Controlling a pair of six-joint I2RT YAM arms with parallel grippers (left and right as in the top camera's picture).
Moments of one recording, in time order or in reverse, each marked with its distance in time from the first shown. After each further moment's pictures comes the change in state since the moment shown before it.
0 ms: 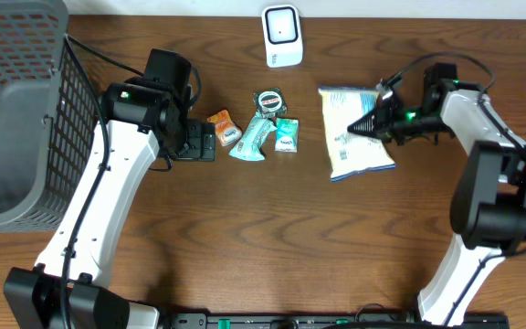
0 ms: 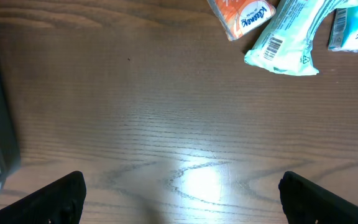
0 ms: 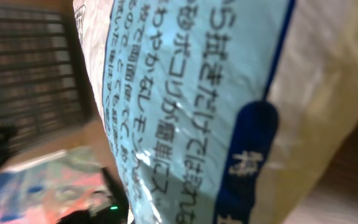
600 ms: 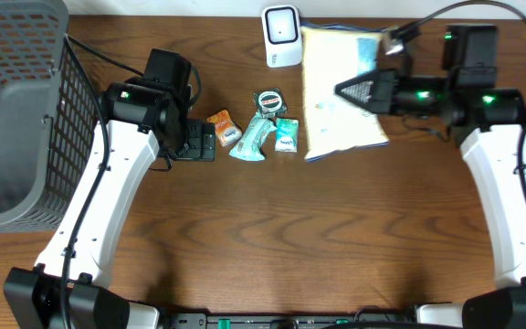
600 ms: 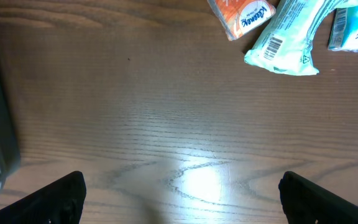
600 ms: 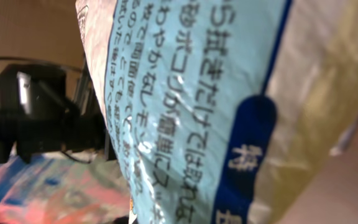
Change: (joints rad) left arm 0.000 0.000 0.000 0.000 0.000 0.000; right arm 0.187 -0.530 0.000 0.163 -0.005 0.379
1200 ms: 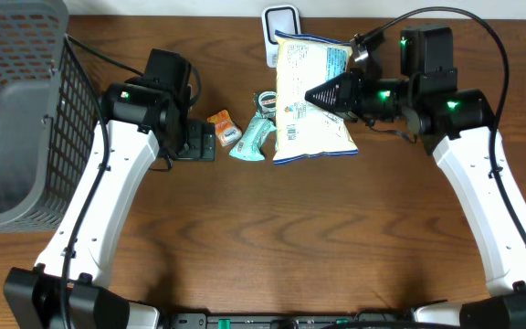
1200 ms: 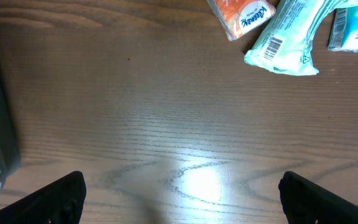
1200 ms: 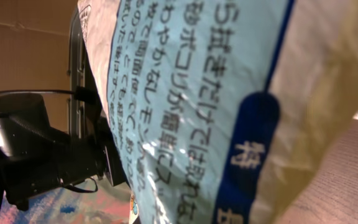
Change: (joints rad) left arm 0.000 0.000 0.000 0.000 0.000 0.000; right arm 0.139 0.001 0.000 0.048 0.180 0.293
